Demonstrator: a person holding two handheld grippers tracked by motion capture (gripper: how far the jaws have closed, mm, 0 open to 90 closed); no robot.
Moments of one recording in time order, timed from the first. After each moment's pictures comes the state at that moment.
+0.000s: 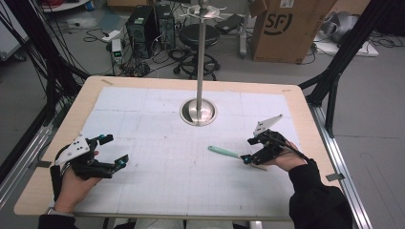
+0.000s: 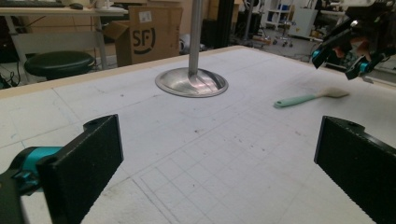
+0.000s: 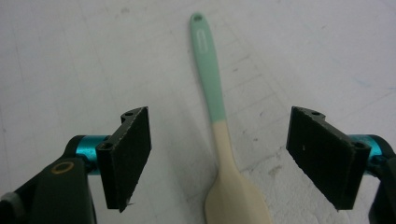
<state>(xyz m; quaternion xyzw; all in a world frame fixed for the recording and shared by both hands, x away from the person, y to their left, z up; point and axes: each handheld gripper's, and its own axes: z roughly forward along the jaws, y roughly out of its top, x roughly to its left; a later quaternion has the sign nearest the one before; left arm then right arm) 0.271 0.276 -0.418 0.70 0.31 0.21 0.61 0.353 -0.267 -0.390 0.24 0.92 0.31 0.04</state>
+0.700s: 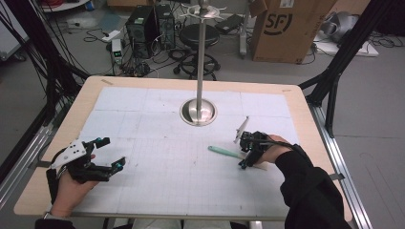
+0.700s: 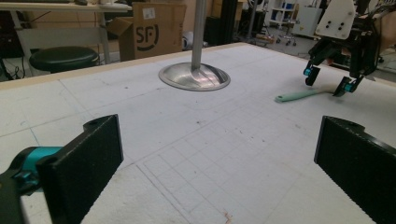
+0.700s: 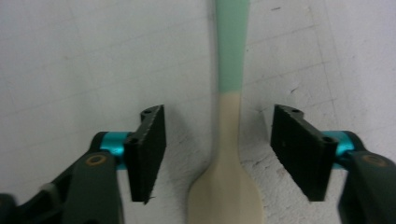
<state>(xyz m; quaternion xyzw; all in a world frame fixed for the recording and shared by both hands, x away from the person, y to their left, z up) 0.265 0.281 -0.421 0.70 0.31 0.21 0.61 0.376 -0.223 -0.410 0.15 0.98 0.11 0.00</state>
